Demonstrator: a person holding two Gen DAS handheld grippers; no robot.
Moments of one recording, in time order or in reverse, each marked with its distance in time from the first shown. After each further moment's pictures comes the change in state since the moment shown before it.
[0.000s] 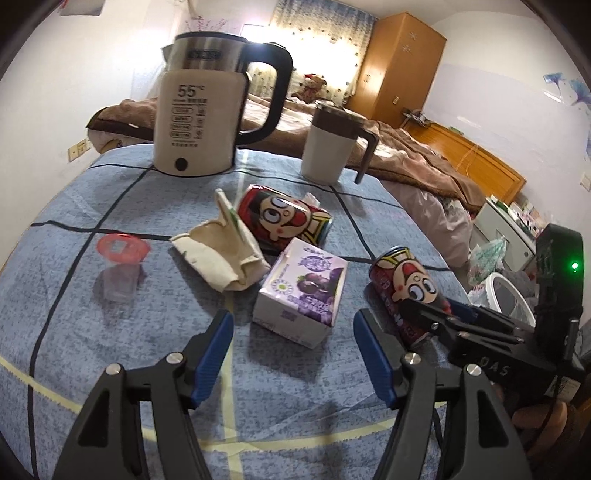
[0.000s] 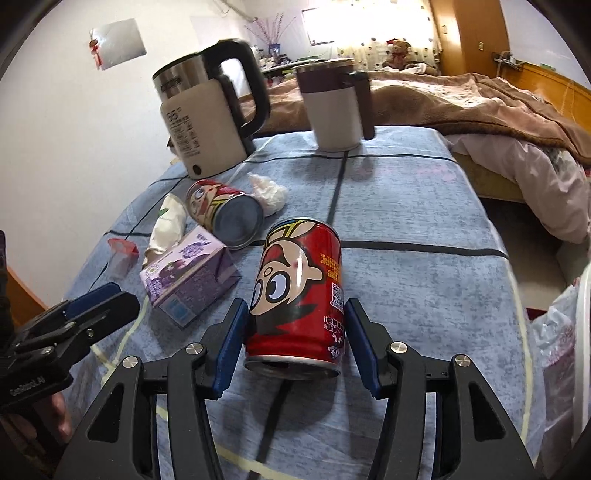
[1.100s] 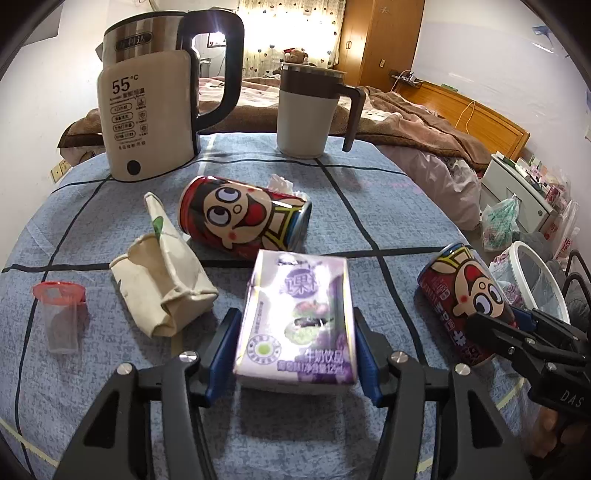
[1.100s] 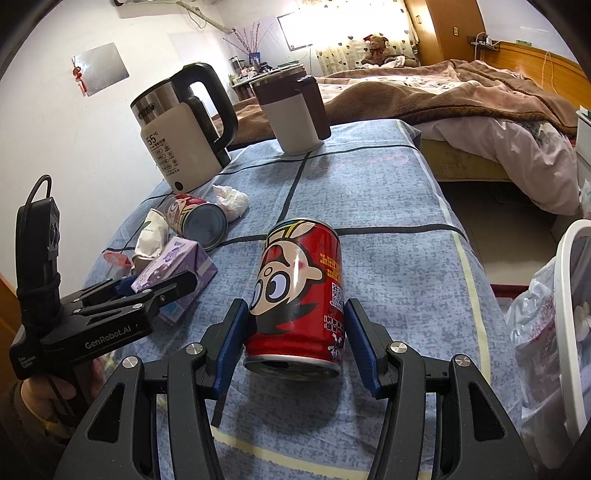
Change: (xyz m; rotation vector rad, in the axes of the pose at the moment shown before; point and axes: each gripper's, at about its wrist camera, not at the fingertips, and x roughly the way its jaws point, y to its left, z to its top) left arm 0.056 -0.031 0.018 0.131 0.093 0.045; right arm -0.020 -0.038 -0.010 0.088 -0.020 0.013
